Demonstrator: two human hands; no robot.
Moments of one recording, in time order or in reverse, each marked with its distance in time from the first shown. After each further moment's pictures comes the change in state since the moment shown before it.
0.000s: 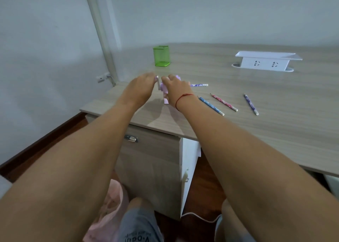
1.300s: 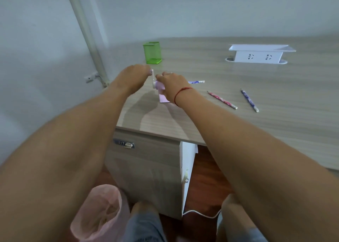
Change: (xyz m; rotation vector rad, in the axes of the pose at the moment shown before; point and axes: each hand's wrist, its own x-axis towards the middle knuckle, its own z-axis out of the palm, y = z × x) left_hand 0.055 -0.023 0.008 0.226 -0.158 0.122; right_hand 0.012 0.006 -0.020 0.008 -0.080 -0.045
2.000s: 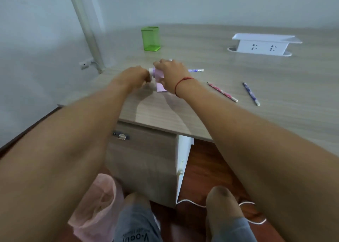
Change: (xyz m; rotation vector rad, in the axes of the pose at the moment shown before) left_hand -0.009 0.001 0.037 -0.141 -0.250 -0.084; right_hand -0.001 0.004 0.000 -0.015 0.019 -0.039
